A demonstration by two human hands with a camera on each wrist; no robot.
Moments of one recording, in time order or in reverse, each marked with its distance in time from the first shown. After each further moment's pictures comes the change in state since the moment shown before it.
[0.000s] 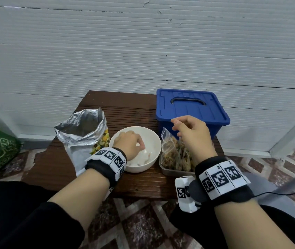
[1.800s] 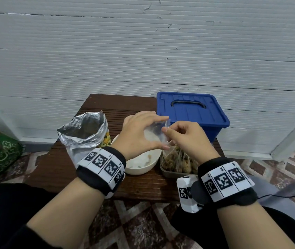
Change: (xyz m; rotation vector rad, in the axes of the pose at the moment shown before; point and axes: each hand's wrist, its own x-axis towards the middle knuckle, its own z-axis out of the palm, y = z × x) left_hand -0.036 0.036 -0.050 -0.324 0.267 0.496; right_hand -0.006 -0.011 -0.004 -0.139 -0.223 -0.116
